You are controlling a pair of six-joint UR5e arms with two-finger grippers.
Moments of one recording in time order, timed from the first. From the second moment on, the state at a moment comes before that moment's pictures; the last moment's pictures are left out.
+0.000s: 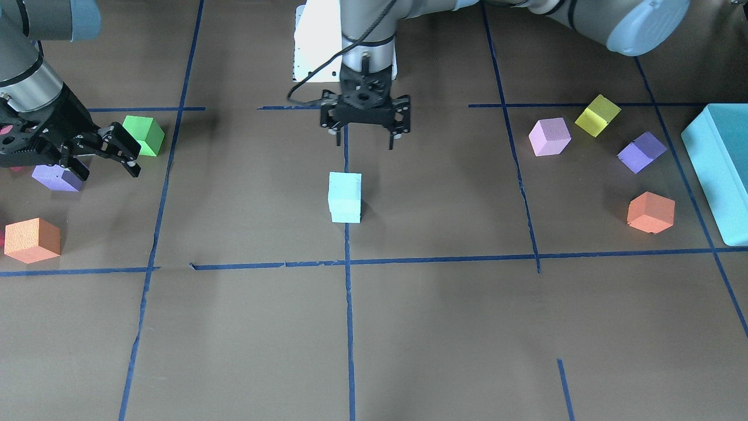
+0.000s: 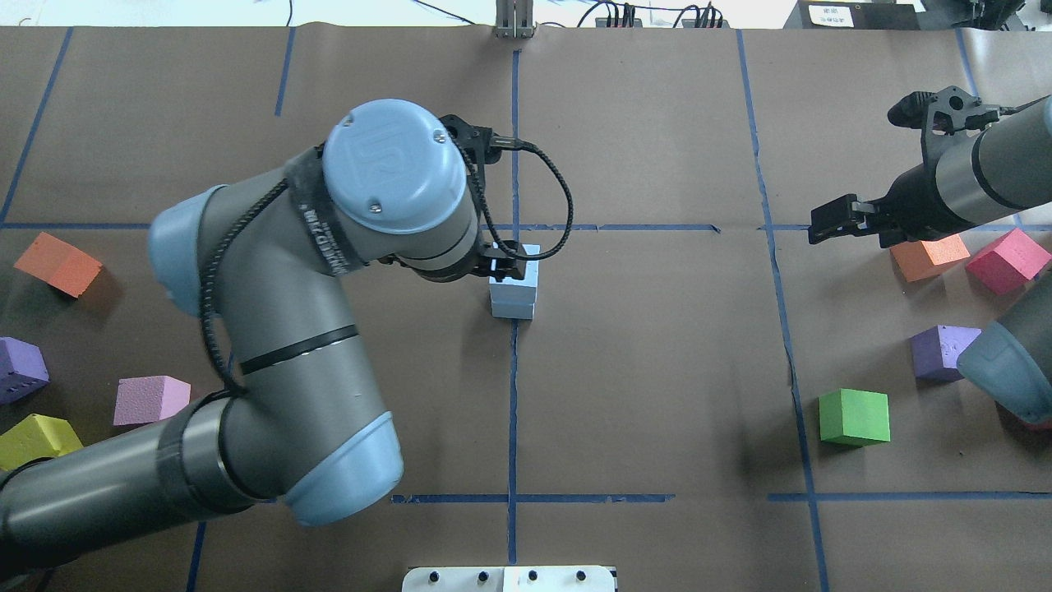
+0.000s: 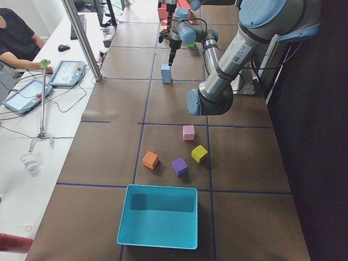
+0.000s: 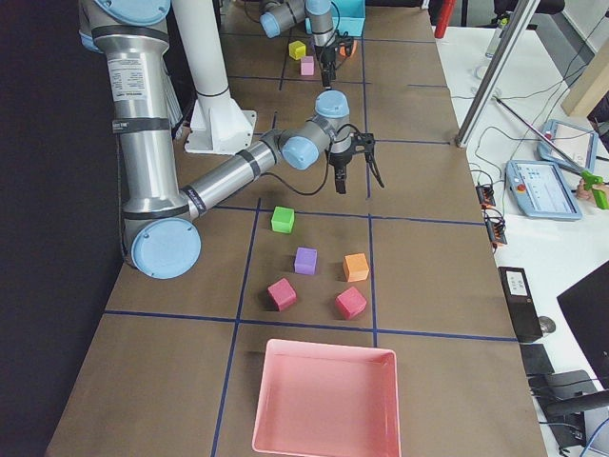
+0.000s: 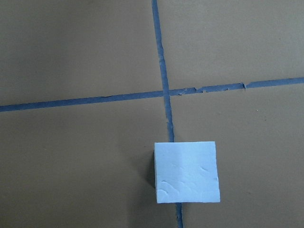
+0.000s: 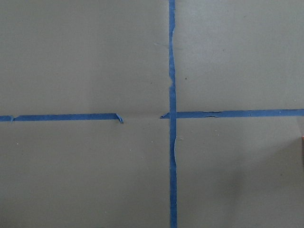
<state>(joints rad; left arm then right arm) -0.55 -2.33 -1.91 -1.31 -1.75 -1.05 0.95 -1.47 2.01 -1.36 2.10 0.93</state>
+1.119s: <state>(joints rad) -1.29 -1.70 -2.03 -1.33 -2.23 0.06 1.47 -1.53 1.81 -1.70 2.33 -0.09</state>
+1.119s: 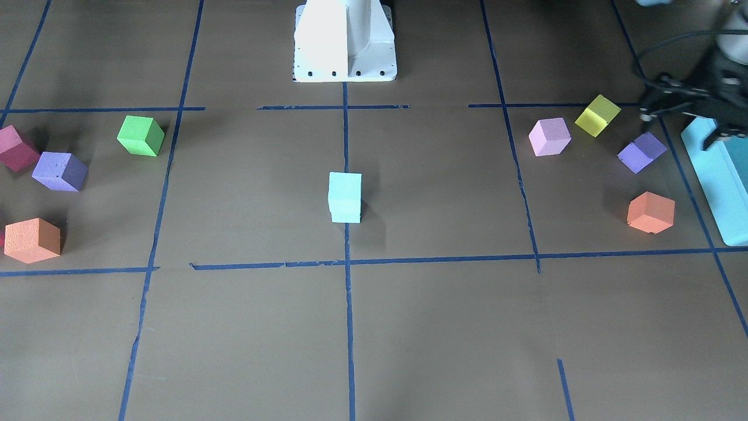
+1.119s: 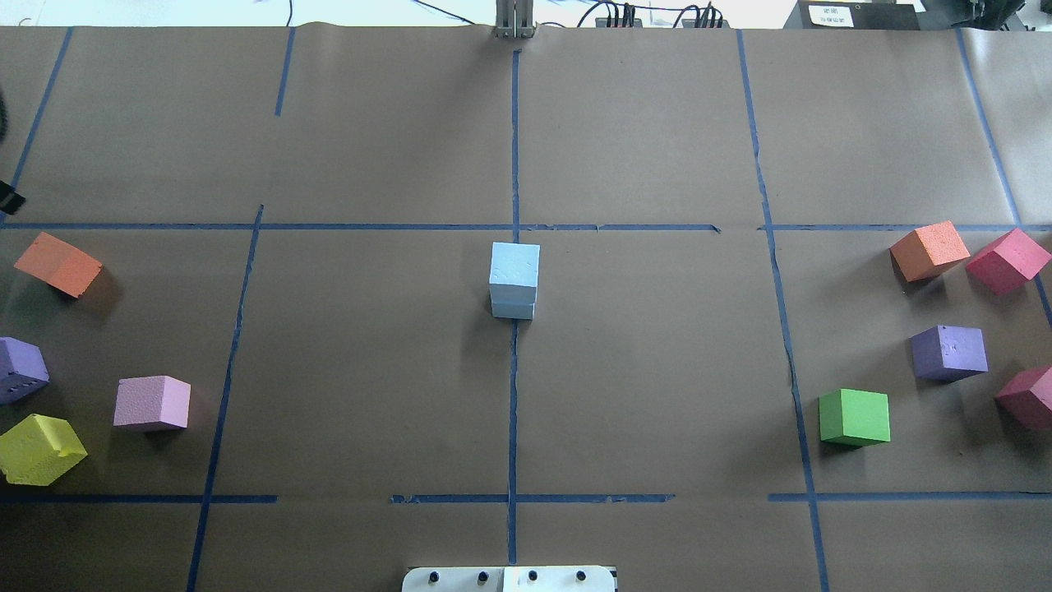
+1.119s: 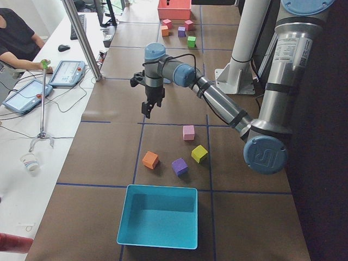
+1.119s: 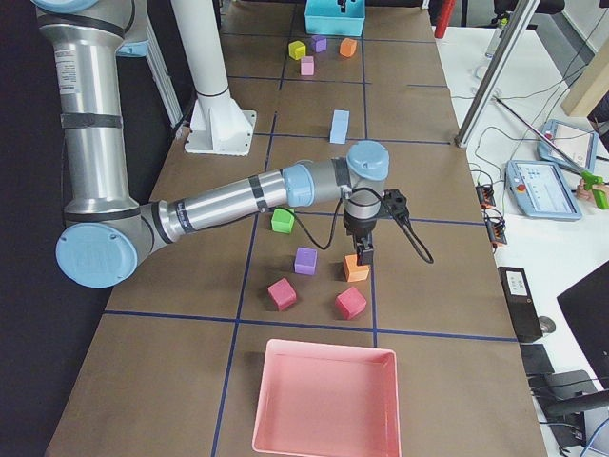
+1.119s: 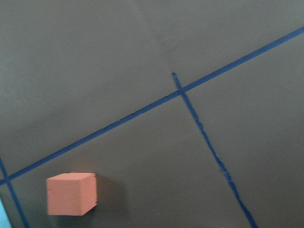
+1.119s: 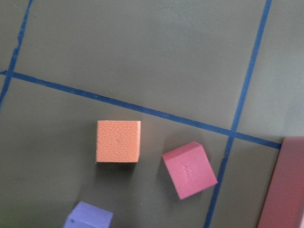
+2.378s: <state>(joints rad) -1.57 -1.60 -1.73 -1.34 -2.36 0.36 1.58 -1.51 1.71 -1.70 2.39 -0.23</state>
